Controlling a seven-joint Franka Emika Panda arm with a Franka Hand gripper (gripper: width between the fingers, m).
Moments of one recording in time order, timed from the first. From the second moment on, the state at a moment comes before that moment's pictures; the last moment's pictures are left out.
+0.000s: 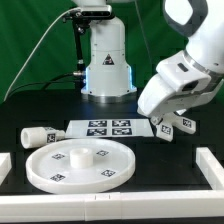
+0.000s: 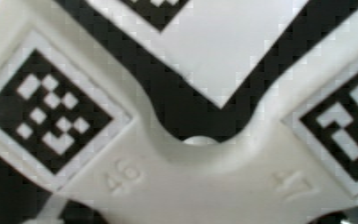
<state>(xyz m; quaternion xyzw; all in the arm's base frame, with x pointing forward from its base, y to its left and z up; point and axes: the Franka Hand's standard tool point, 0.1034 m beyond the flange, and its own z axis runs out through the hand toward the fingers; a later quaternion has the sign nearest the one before) 0.417 0.105 0.046 0.91 0.31 -0.25 0.11</state>
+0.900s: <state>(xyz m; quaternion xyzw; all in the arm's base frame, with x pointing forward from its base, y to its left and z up) 0.371 0.097 0.019 0.91 0.27 -0.27 0.12</state>
